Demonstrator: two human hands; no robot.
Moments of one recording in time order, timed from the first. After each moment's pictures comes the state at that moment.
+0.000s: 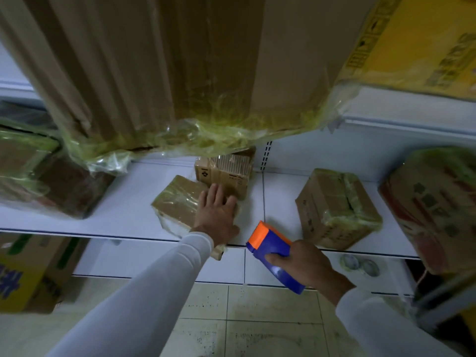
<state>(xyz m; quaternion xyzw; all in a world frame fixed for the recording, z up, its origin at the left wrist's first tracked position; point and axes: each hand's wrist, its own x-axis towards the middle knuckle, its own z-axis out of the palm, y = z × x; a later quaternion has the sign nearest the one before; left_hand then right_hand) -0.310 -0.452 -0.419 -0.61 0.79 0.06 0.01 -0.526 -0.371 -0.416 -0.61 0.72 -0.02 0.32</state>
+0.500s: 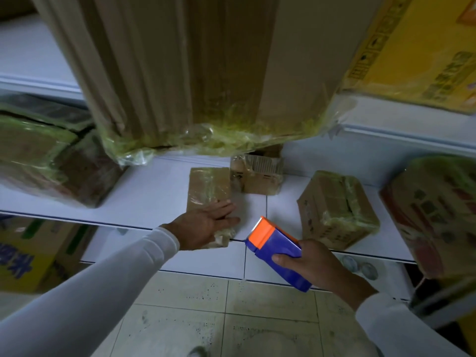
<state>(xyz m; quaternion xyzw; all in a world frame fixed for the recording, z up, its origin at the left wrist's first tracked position) -0.244 -0.427 -0.407 -0.35 0.93 0.07 0.03 -0.546 -0.354 -0.387 -0.64 0.63 -0.10 0.43</state>
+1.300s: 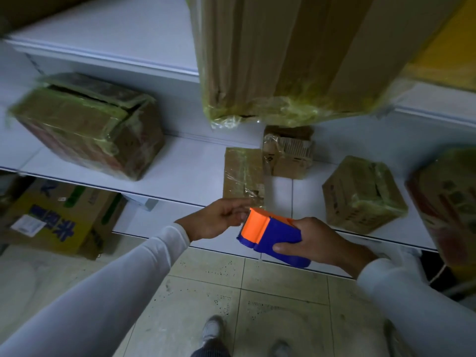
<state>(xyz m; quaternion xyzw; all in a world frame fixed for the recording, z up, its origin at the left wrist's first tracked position) -0.224 -0.351 -0.360 -0.45 0.57 0.64 -0.23 -0.485 -0.342 -0.351 -0.73 0.50 -0.06 0.45</state>
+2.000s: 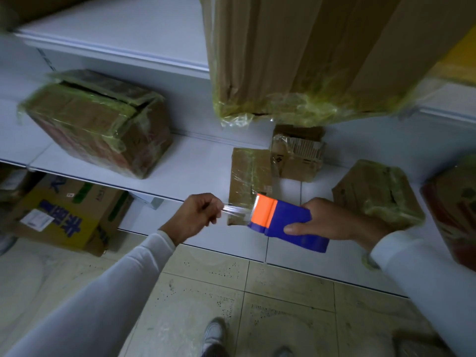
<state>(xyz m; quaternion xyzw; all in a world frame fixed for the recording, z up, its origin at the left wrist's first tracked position) -0.184 -0.346 -0.369 -0.59 0.55 0.48 -0.33 -0.477 -0.395 -0.327 -0.72 0.50 0.02 0.48</state>
